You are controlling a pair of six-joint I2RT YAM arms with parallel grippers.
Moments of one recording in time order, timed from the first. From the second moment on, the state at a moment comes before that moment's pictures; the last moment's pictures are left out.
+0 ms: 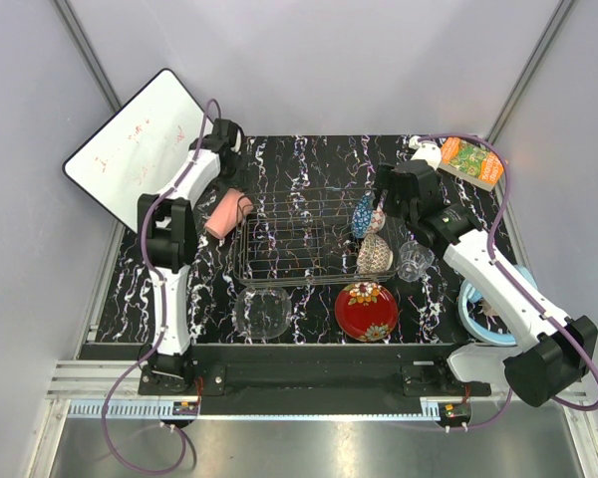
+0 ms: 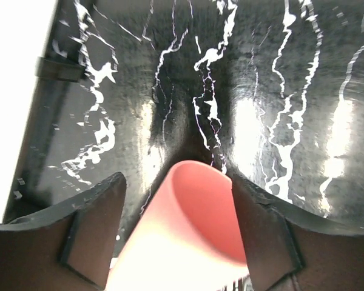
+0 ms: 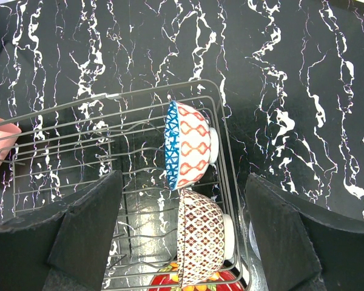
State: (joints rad) left arm -0.18 2.25 1.97 -0.78 -0.13 -0.14; right arm 0.49 1.26 1.21 -0.50 0.40 0.47
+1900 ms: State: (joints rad) left arm -0.23 1.99 1.98 -0.98 -0.19 -0.06; right arm 0.49 1.24 1.21 -0.52 0.45 0.46
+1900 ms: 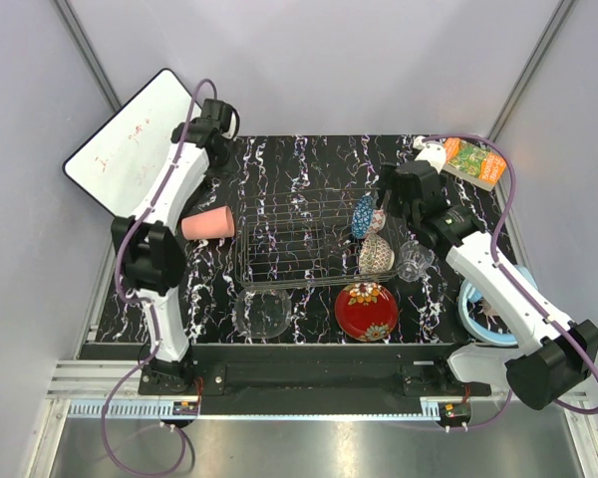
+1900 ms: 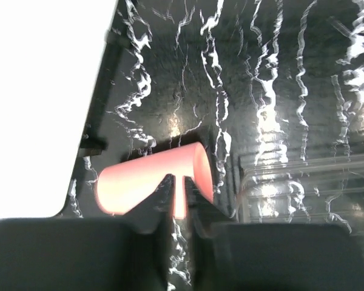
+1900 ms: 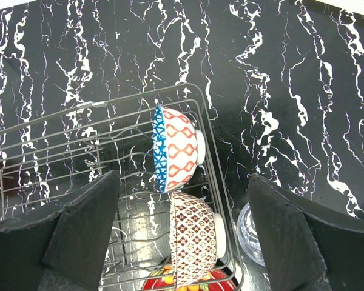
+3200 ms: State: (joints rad) left arm -0.24 1.32 1.52 -1.01 0.03 0.11; right arm 0.44 0.53 0.44 -0.91 -0.05 1.11
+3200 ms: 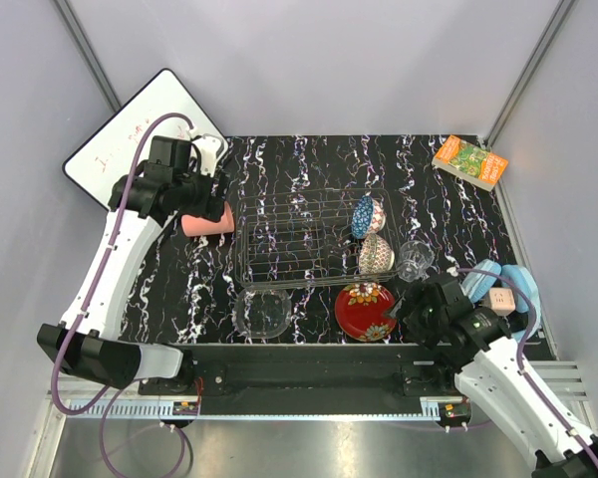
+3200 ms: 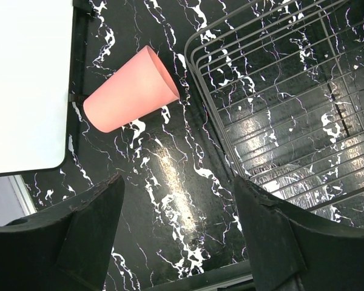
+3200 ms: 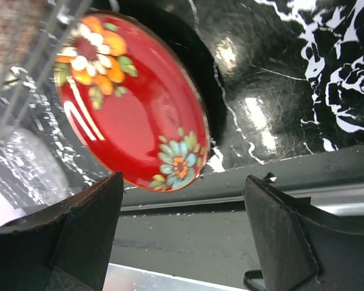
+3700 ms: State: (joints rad) left arm -0.25 1.32 1.54 -1.05 0.02 0.11; right arm 0.44 0.62 0.29 -0.67 -0.07 1.14
